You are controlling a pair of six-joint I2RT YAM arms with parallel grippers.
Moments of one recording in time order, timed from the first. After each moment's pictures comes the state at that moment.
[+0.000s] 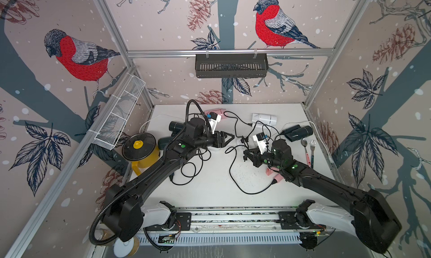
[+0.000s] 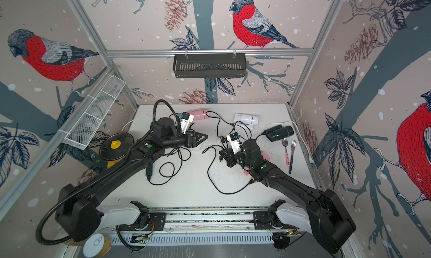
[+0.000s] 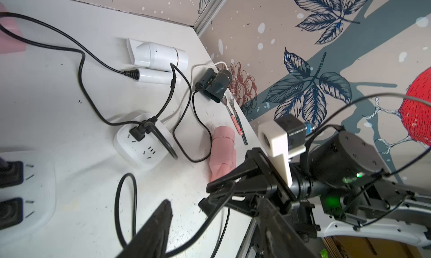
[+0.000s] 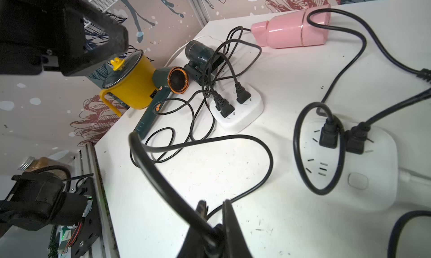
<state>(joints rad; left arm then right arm) -0.56 1.22 0.94 -0.14 0.57 -0.52 0.60 1.13 0.53 0.20 -0.43 0.33</state>
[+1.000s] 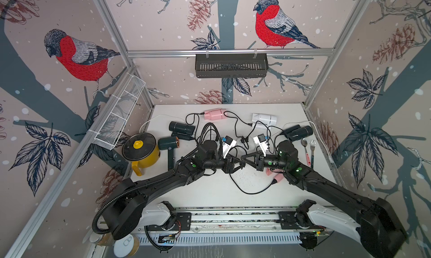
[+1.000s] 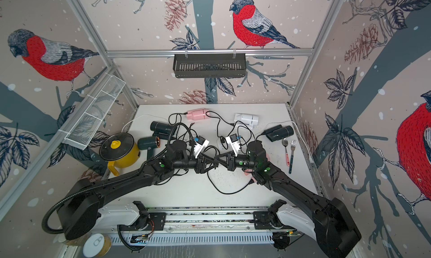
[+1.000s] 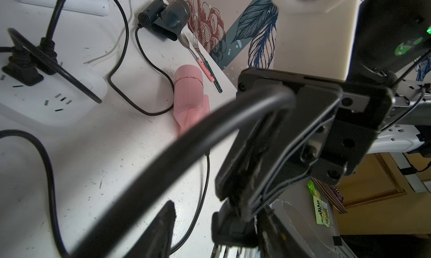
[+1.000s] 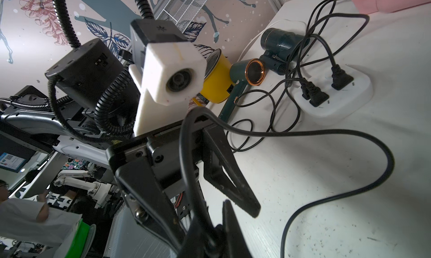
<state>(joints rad) -0.79 1.27 0.68 0.20 0.61 -0.51 0.59 1.05 0.50 0.30 -0.78 0.60</state>
